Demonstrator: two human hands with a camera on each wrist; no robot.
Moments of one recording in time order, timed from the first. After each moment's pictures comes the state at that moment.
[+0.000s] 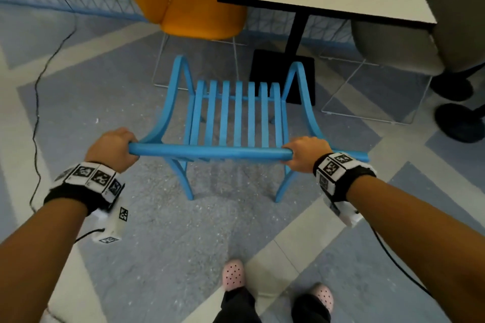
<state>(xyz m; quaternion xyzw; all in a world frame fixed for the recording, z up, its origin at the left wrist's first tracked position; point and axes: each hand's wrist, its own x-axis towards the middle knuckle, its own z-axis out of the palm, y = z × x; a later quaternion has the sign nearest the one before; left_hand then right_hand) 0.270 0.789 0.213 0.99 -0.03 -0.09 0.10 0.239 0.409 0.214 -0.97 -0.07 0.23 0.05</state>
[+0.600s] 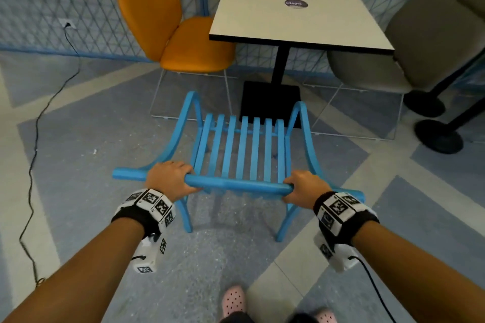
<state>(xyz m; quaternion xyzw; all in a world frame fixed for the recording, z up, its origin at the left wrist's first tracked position) 0.214 0.705 0.189 0.97 -0.24 -0.01 0.08 0.150 0.408 0.218 -0.96 0.00 0.24 0.15</state>
